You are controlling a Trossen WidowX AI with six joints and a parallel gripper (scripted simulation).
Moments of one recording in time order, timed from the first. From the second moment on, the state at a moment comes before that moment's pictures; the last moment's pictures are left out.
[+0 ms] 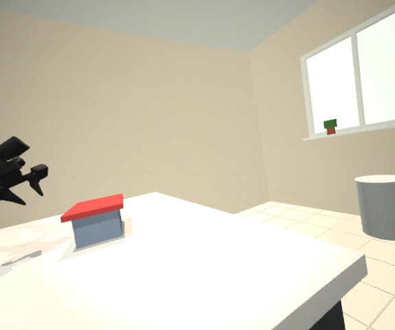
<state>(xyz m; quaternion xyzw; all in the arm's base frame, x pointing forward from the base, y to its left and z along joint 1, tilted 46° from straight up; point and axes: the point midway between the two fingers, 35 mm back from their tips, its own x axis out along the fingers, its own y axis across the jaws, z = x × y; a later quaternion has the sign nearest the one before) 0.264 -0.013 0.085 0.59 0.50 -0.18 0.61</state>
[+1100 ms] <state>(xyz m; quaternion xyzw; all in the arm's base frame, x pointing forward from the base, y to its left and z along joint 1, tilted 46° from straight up) 0.299 0.008 0.066 0.84 0.37 -0.17 0.35</state>
